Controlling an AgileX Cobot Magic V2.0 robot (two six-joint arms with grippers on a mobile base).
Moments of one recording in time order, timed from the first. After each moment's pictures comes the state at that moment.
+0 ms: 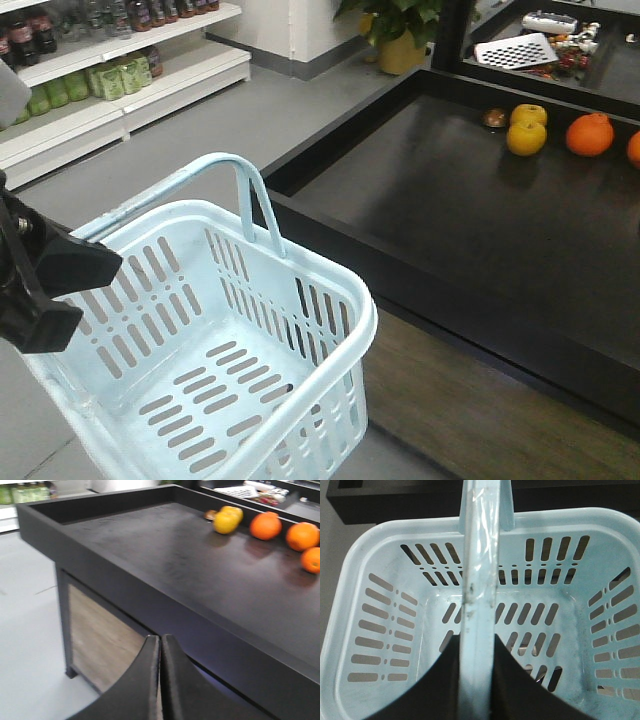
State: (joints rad) left arm -0.51 1.06 -1.25 -0.19 1.10 0.18; right arm 0.00 -0.02 0.04 0.01 0.35 -0.17
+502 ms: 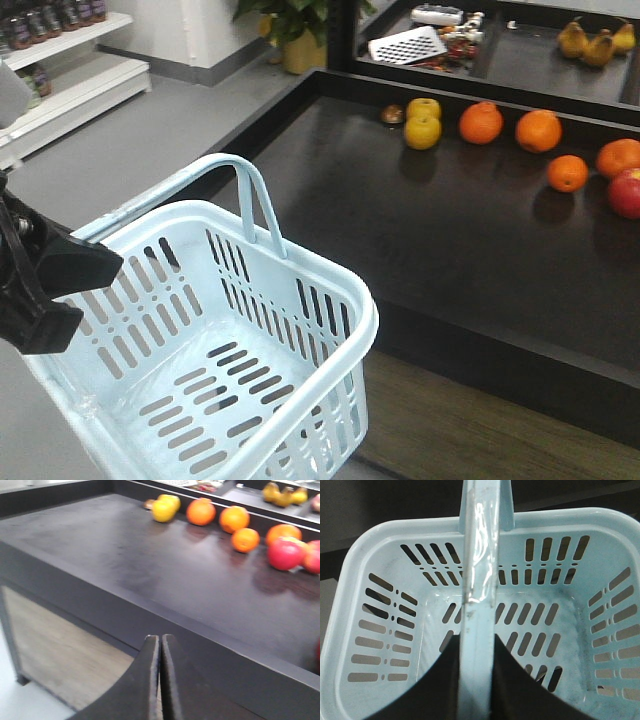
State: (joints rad) left arm -0.51 1.06 -1.25 -0.19 1.10 0.18; right arm 0.00 -0.02 0.04 0.01 0.35 -0.17
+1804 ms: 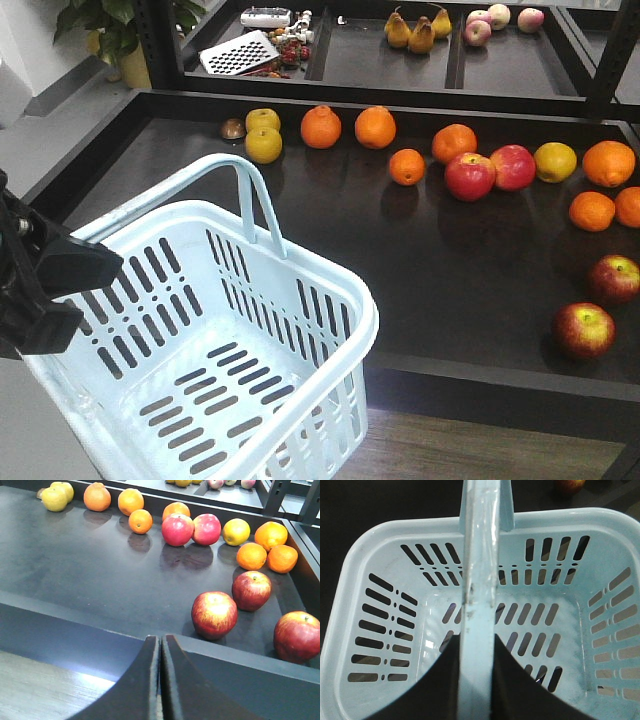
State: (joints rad) left arm -0.51 1.06 -1.25 -0.19 1.10 0.18; right arm 0.00 -0.02 0.04 0.01 0.35 -0.17
